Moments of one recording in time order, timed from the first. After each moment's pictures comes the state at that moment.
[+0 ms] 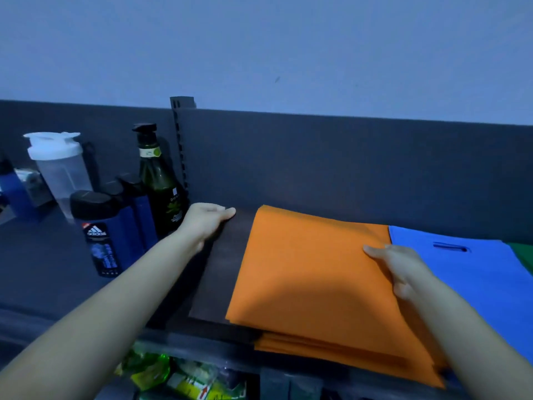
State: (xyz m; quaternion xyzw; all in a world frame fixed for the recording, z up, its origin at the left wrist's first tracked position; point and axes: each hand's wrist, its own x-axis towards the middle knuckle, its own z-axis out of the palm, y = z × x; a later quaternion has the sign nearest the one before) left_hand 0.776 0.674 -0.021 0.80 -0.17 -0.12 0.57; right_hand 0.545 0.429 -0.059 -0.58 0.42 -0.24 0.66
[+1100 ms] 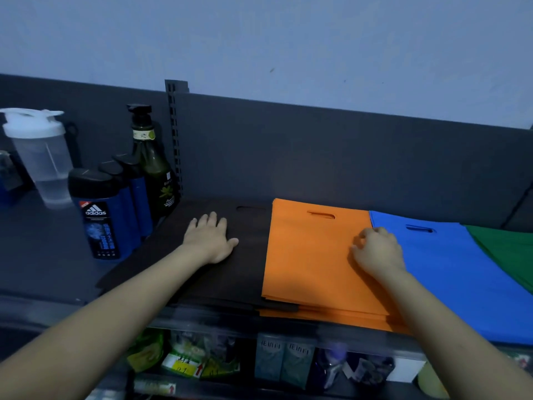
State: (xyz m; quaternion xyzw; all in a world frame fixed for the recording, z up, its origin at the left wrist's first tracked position) left_hand 0.775 0.680 -0.085 0.93 -0.36 -0.02 -0.01; right_hand 0.538 0.459 -0.073 -0.87 0.47 -0.14 0.03
